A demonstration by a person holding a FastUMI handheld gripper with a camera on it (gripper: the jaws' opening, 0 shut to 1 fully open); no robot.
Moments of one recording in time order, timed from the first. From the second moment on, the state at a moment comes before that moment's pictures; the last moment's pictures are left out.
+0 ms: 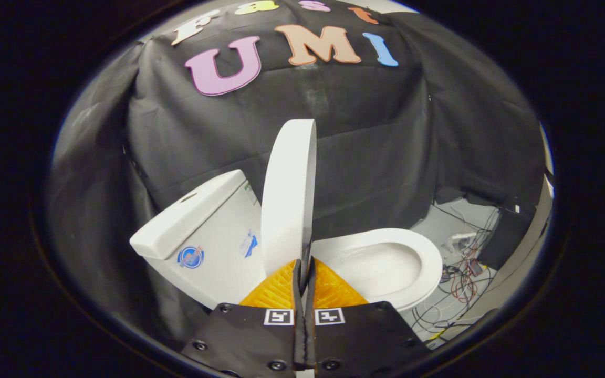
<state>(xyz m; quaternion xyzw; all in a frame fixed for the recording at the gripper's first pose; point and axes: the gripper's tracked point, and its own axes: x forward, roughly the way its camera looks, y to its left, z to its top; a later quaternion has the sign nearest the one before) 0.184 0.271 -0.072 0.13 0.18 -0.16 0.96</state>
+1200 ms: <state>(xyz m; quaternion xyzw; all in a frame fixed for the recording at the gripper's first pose) 0.223 0.351 -0.060 0.09 0.17 -0.10 0.98</state>
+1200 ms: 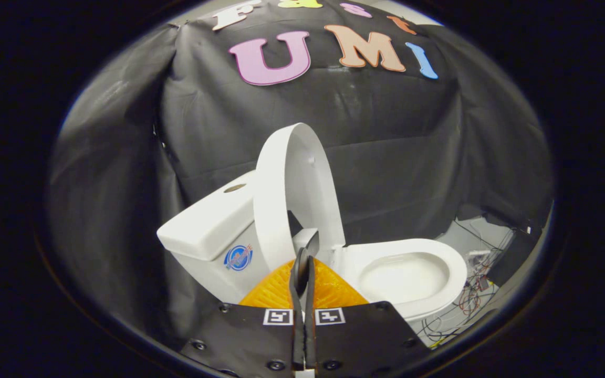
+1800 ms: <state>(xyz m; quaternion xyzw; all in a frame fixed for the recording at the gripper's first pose) 0.240 0.376 -0.057 0.04 0.14 -0.12 0.98</state>
